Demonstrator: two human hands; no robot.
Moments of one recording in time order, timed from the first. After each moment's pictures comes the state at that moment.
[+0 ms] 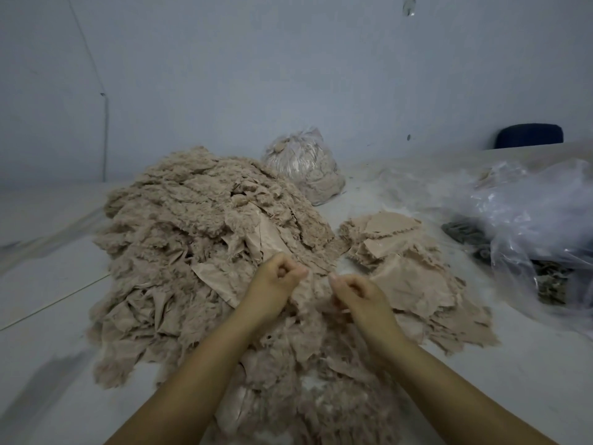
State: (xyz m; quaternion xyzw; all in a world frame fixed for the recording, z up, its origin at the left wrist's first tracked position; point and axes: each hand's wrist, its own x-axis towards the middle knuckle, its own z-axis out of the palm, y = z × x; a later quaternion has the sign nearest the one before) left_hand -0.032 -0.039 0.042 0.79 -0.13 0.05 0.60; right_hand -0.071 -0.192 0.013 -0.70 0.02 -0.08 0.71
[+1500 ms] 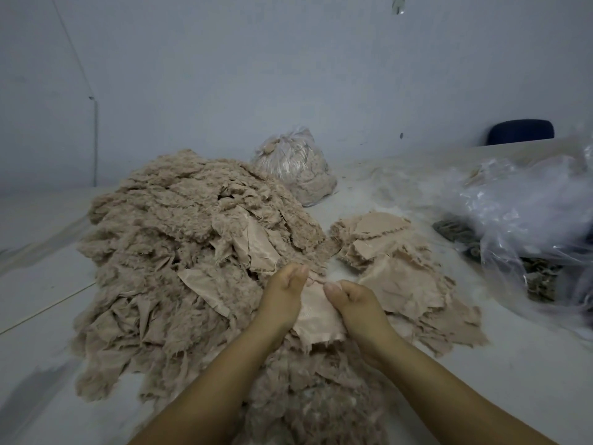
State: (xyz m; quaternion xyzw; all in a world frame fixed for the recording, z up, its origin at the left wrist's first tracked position) left_hand -0.030 -0.075 0.023 0.79 -0.12 0.06 0.60; right_hand -0.060 -0.202 0.005 -0.73 0.01 -0.05 0.69
